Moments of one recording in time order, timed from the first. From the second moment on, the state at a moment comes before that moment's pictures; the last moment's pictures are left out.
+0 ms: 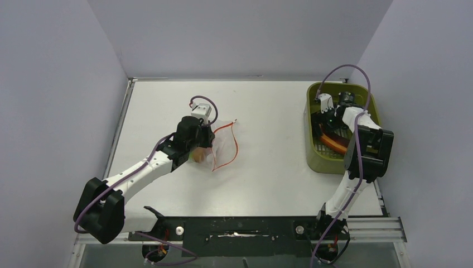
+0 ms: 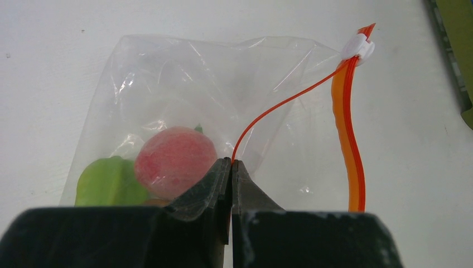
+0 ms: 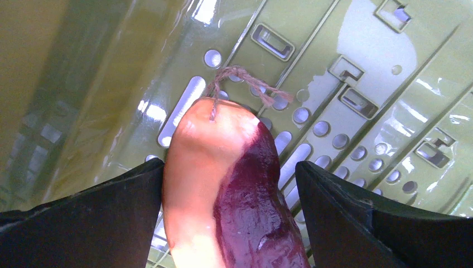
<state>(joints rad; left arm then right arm) -0.57 1.29 0.79 -0.01 -0.07 -0.32 -0.23 1.89 1.34 -0.58 -0.31 -0.64</state>
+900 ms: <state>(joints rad) -0.56 1.29 0.80 -0.02 -0.07 -0.29 -0.21 1.89 1.38 -0.57 -0.31 -0.57</state>
